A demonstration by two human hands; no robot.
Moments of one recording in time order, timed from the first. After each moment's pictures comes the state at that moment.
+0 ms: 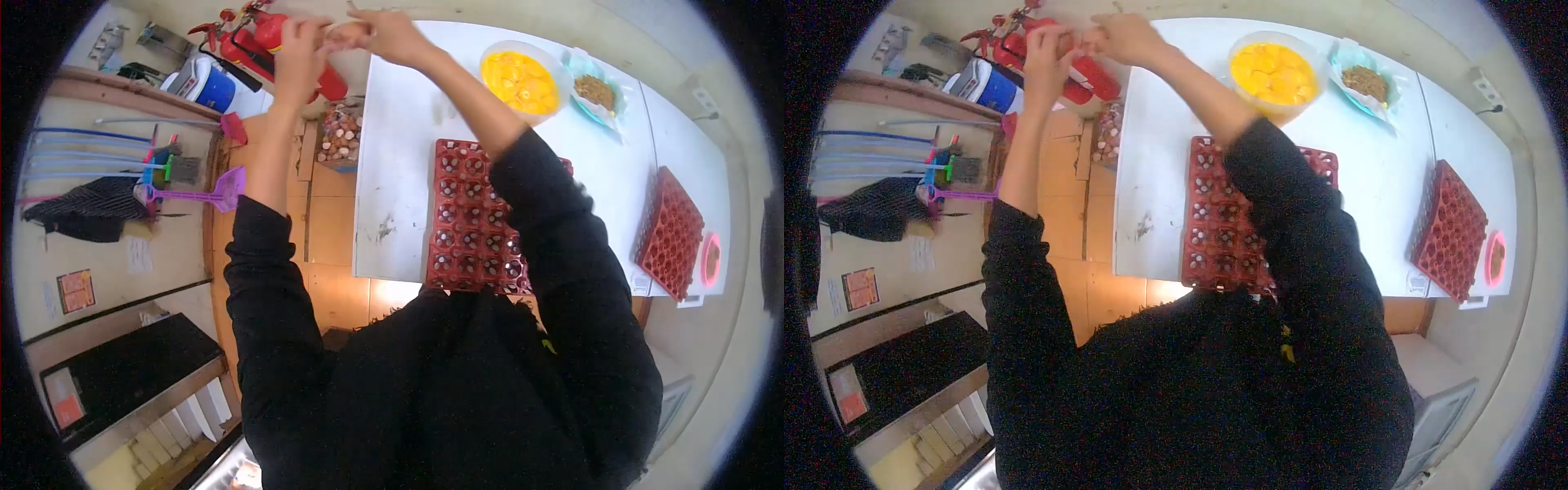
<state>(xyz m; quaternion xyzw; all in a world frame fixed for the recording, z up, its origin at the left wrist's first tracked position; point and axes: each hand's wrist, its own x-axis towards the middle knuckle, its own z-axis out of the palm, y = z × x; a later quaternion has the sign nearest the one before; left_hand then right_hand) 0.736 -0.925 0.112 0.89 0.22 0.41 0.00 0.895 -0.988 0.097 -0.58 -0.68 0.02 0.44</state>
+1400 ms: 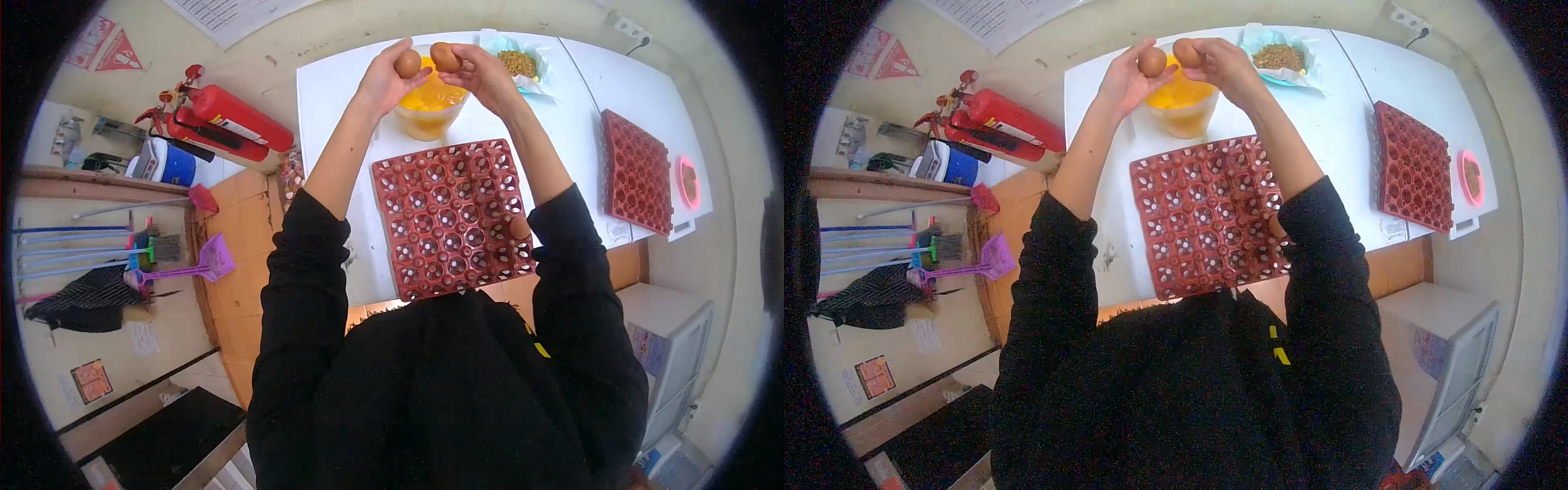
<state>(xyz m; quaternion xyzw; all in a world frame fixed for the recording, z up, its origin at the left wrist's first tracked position) 0.930 -1.045 0.085 0.44 0.13 0.13 0.88 1.044 -1.183 0.084 -0.50 -0.23 0.39 0.74</state>
